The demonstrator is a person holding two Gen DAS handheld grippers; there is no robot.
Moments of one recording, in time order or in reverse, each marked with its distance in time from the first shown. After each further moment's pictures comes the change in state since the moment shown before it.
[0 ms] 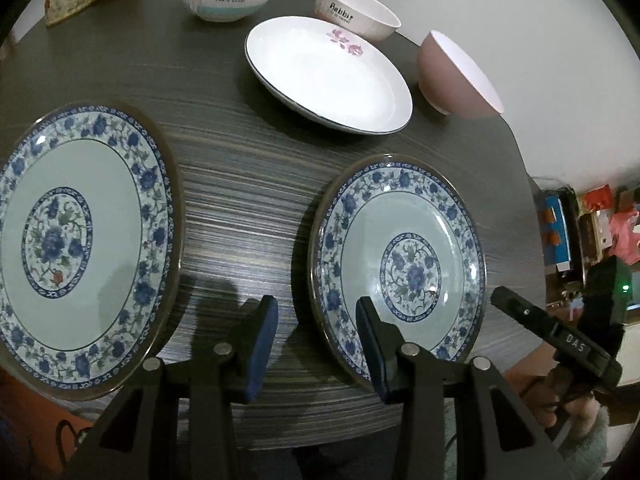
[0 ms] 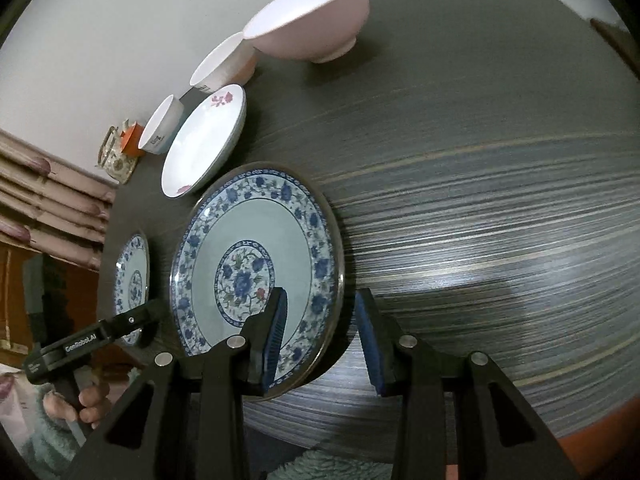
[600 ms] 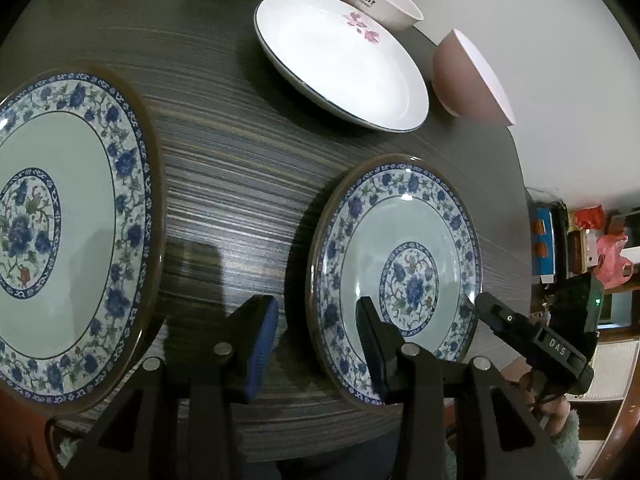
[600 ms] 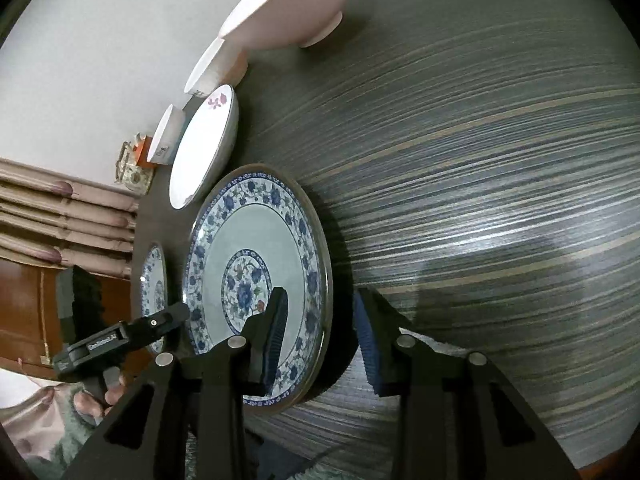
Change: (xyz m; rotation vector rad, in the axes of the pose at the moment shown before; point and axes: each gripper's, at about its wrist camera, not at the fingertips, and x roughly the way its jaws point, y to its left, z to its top) left arm 0.022 0.010 0.013 -0.083 0.063 -0.062; right arm 0.024 -0.027 0.014 0.081 0.052 0.150
